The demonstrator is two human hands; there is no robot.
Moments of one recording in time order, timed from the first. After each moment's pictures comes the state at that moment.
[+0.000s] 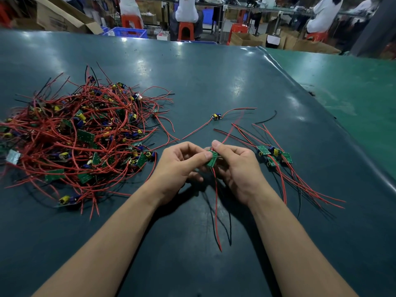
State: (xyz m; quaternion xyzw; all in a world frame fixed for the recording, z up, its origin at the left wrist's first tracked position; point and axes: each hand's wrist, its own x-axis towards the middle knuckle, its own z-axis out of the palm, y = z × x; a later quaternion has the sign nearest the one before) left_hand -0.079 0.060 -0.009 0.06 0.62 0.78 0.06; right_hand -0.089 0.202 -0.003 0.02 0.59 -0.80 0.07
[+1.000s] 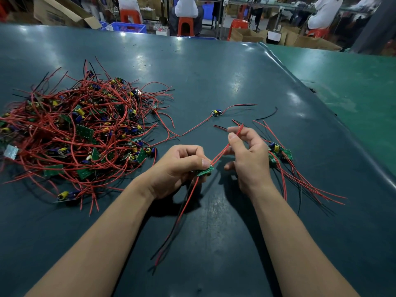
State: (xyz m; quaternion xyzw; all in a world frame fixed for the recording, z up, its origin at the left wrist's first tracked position) left_hand -0.080 0.050 -0.007 0.16 0.56 0.79 0.19; right_hand -0.095 0.210 -0.006 0.04 0.69 -0.71 -0.14
